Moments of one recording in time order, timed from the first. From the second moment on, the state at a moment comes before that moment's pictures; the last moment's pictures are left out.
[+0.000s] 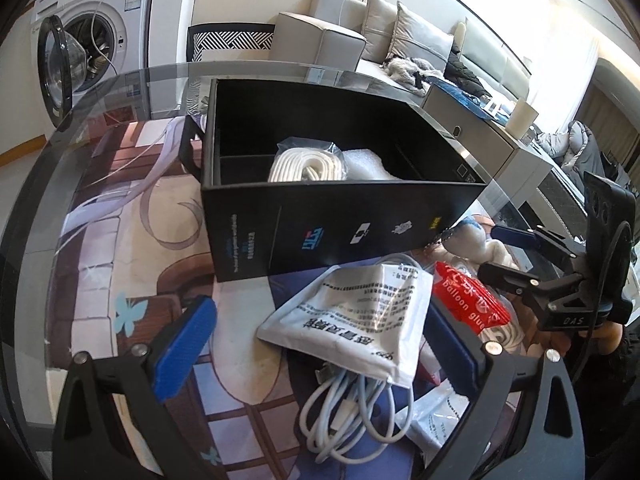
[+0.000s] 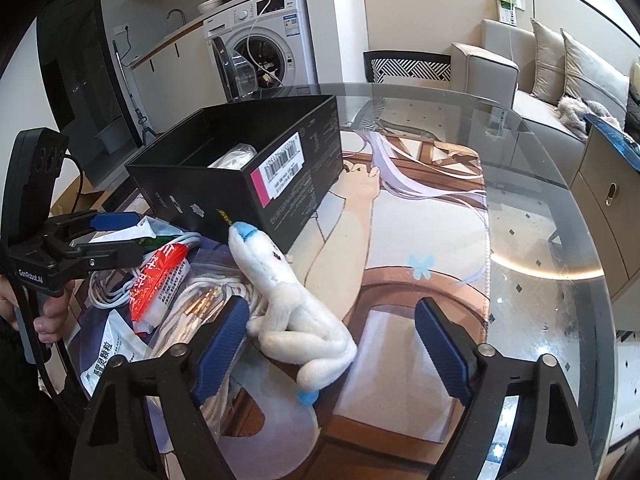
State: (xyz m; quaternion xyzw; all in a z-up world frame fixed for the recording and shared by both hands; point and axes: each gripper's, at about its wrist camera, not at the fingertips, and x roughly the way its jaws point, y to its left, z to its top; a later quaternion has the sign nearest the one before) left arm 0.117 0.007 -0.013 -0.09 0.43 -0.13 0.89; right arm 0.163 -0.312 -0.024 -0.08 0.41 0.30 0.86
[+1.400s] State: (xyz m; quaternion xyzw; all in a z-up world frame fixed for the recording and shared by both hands) left arm 0.100 0.021 0.003 -0.13 0.42 -0.16 0.89; right arm 0.133 -0.321 -0.016 -0.08 0.38 0.33 0.86
